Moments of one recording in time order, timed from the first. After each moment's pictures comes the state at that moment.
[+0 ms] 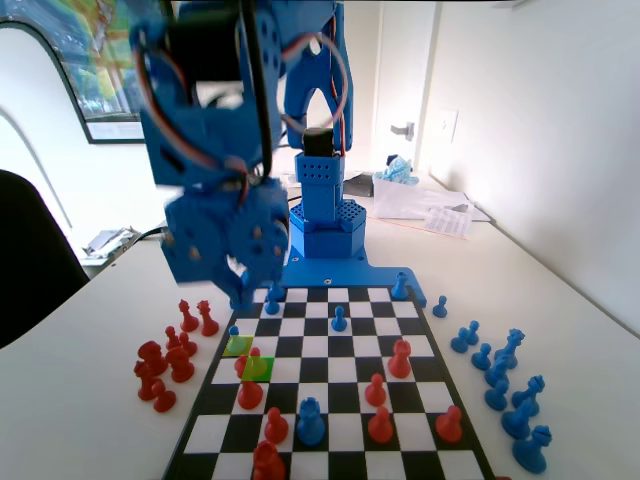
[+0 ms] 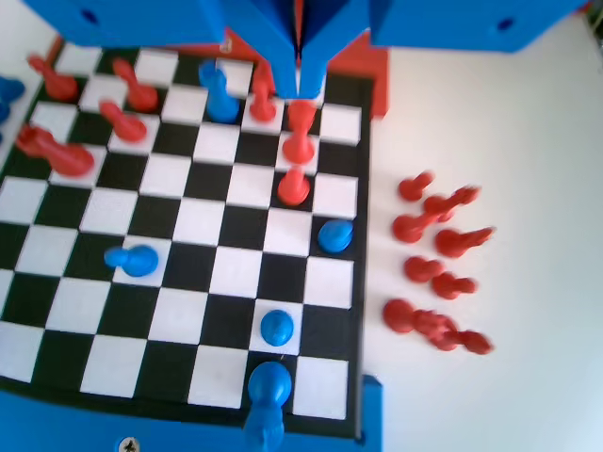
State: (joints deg) arm 16.7 82.4 102.4 62.3 -113.2
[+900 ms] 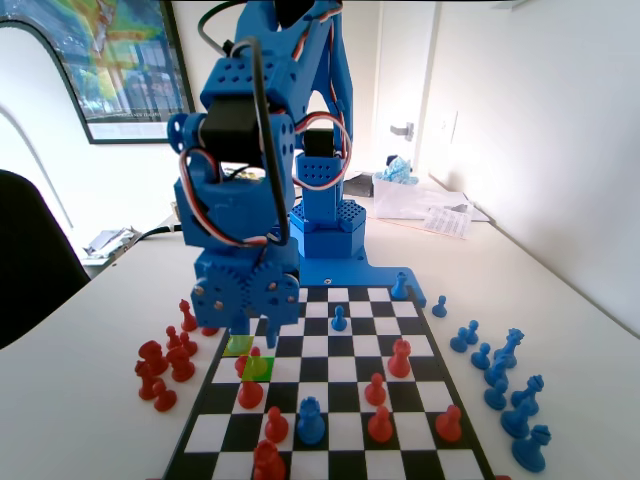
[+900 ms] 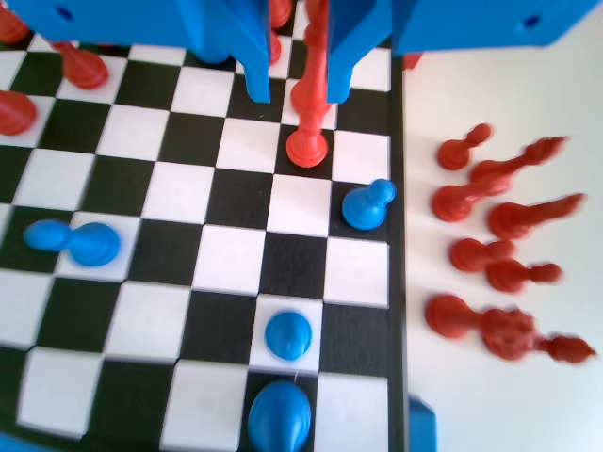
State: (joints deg) arm 16.1 79.0 112.3 47.5 -111.7
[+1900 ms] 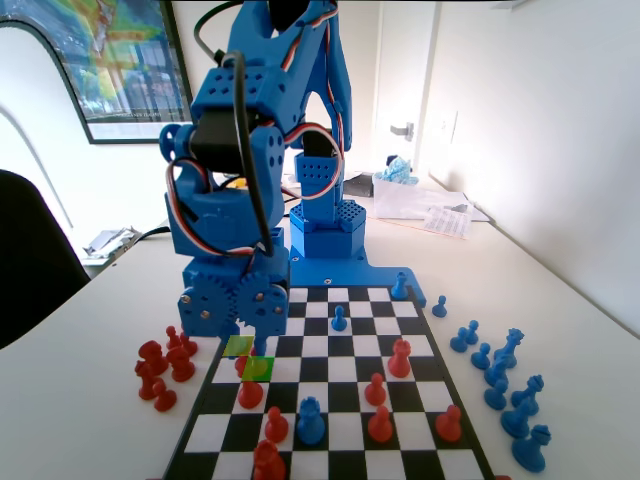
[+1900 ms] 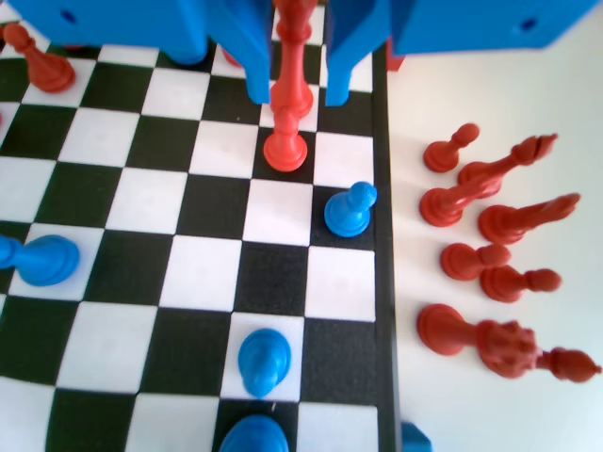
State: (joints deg) arm 17.7 75.8 111.2 43.0 -112.1
